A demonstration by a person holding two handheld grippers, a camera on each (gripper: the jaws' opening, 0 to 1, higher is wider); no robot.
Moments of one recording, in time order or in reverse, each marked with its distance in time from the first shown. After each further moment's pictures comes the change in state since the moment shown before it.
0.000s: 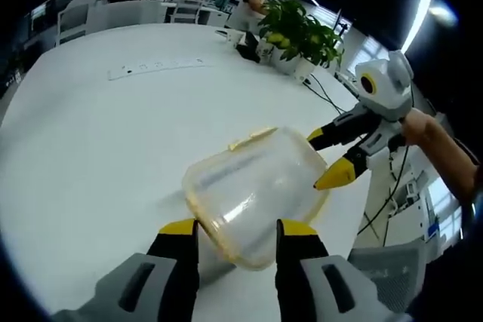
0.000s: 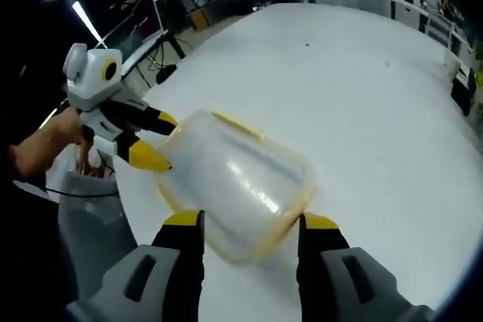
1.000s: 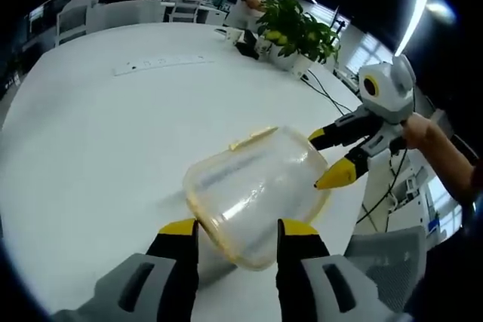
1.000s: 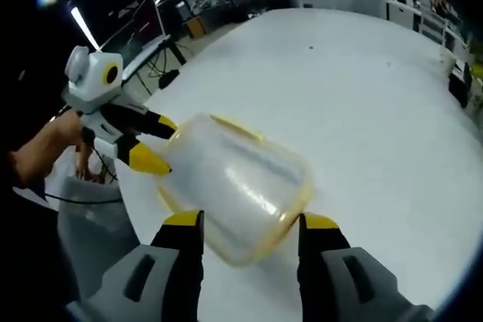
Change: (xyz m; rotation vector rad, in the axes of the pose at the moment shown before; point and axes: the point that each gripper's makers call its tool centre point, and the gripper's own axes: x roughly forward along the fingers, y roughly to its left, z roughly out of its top) left arm -0.019 0.003 -0.017 0.014 0.019 0.002; right arm 0.004 0.032 -0.001 0.017 -0.052 -0.008
